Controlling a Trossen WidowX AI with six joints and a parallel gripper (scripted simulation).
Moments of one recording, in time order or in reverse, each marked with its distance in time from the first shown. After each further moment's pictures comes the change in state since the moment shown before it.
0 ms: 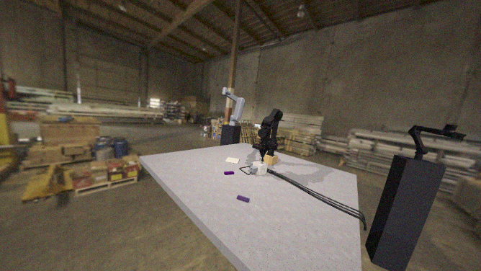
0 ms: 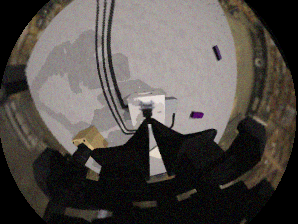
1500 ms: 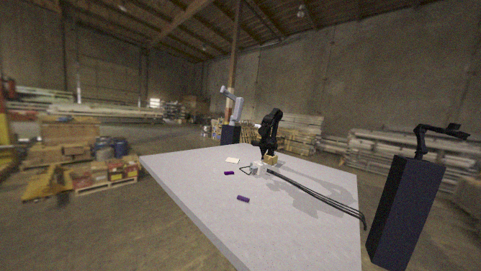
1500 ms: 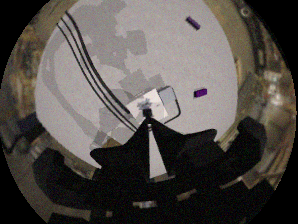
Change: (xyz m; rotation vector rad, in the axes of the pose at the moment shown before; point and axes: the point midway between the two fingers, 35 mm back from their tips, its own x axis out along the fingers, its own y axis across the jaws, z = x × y) arm -0.014 -0.001 0.000 0.410 -0.003 -0.004
